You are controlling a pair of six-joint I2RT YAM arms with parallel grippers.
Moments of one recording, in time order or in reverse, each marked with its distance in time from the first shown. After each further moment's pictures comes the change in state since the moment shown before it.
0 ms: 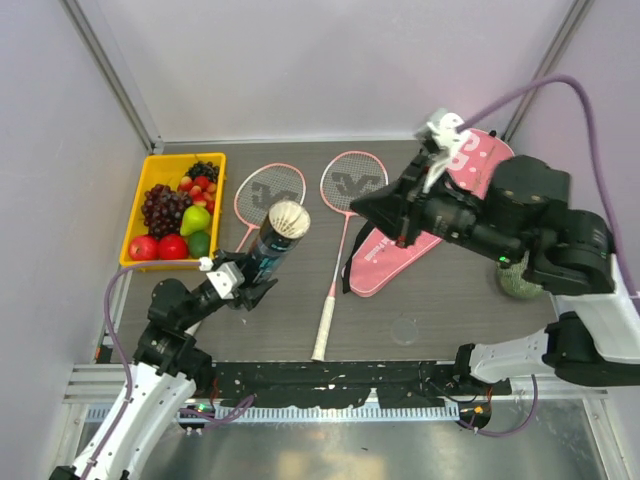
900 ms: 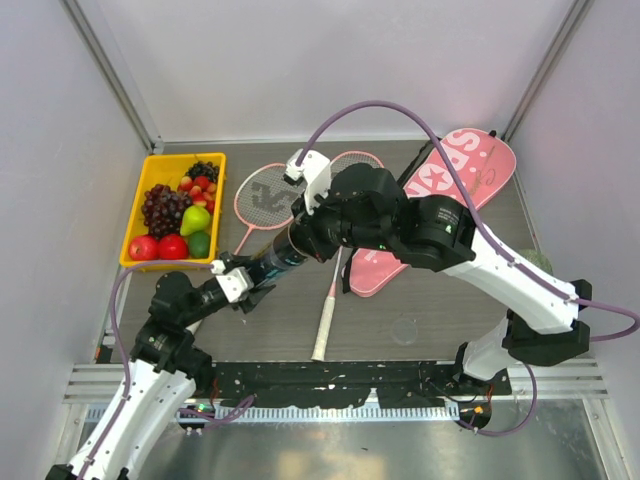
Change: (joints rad) left arm -0.001 0.040 0.064 -0.161 0.032 0.183; right arm -0.005 0.296 -0.024 -0.047 -0.132 -0.042
